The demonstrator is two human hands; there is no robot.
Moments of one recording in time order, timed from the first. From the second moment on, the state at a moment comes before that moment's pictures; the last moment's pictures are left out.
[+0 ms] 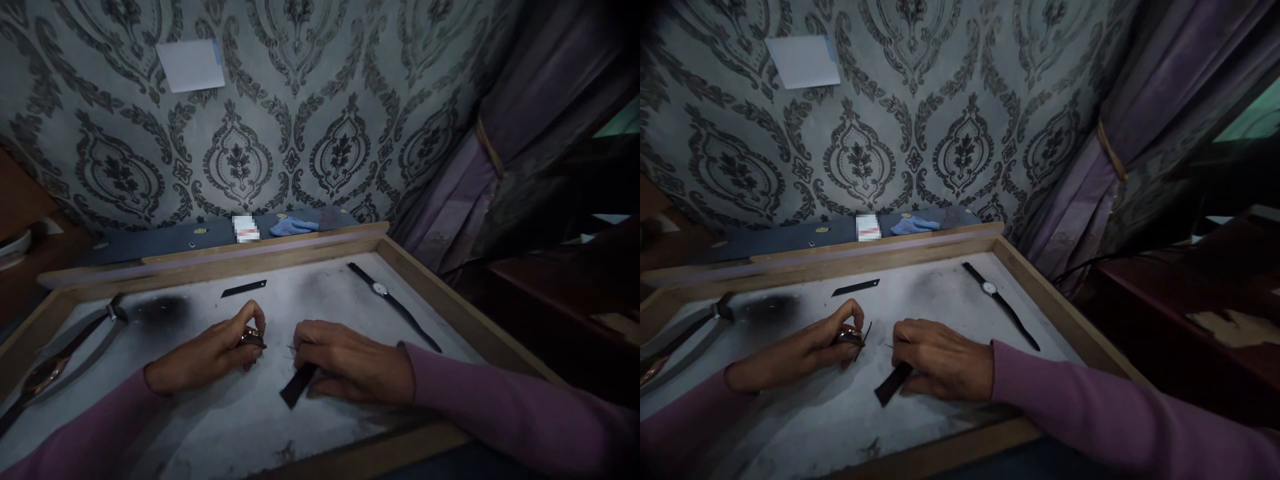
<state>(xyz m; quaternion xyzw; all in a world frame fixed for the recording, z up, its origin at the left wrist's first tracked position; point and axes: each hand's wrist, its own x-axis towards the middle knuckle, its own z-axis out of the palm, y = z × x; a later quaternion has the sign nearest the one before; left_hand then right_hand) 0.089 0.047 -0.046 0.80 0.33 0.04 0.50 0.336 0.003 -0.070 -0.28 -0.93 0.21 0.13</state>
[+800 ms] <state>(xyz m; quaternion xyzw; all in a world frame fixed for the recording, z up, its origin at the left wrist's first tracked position) 0.096 0.044 -0.063 0.79 0.30 0.01 0.53 0.332 0.012 -0.076 -0.29 -0.85 0.38 0.22</state>
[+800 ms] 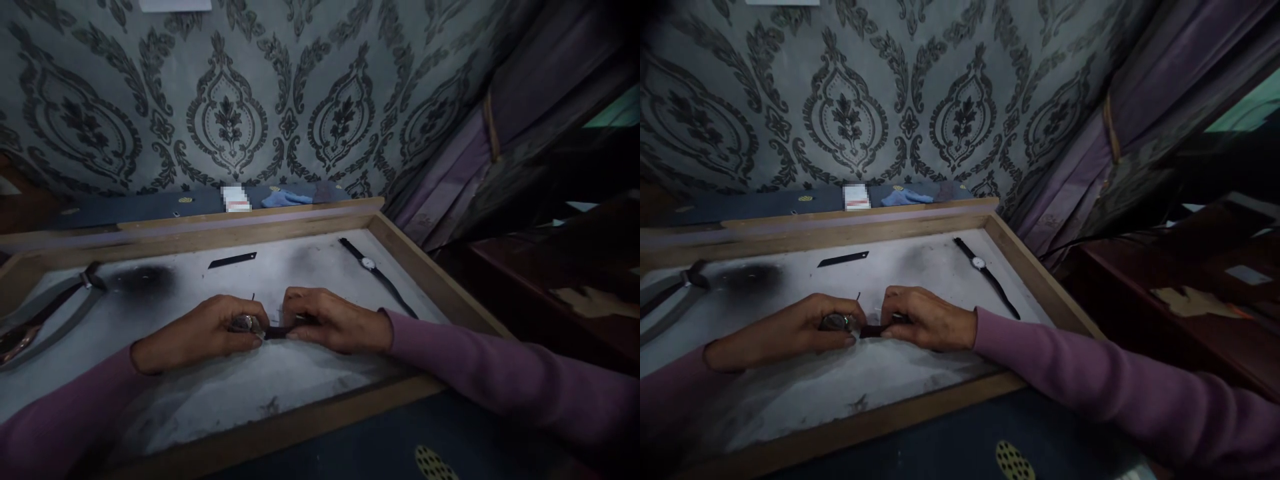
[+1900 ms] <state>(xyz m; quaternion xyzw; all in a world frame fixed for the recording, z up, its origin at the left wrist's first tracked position) 0.102 0.043 -0.058 0.64 0.38 0.08 0.66 0.321 0.011 -0.082 -0.35 -0.59 0.65 0.32</state>
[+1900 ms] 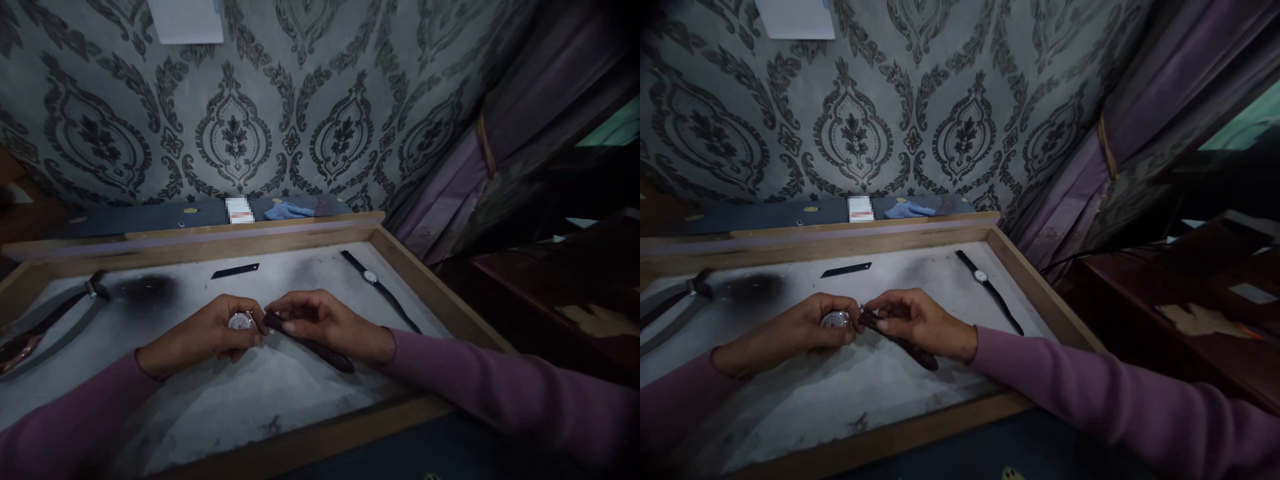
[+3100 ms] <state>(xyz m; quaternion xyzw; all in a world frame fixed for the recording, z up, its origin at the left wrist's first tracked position) 0.072 0.046 -0.067 0.73 0.38 0.07 0.56 0.307 0.025 -0.069 -0.31 -0.65 0.61 0.33</state>
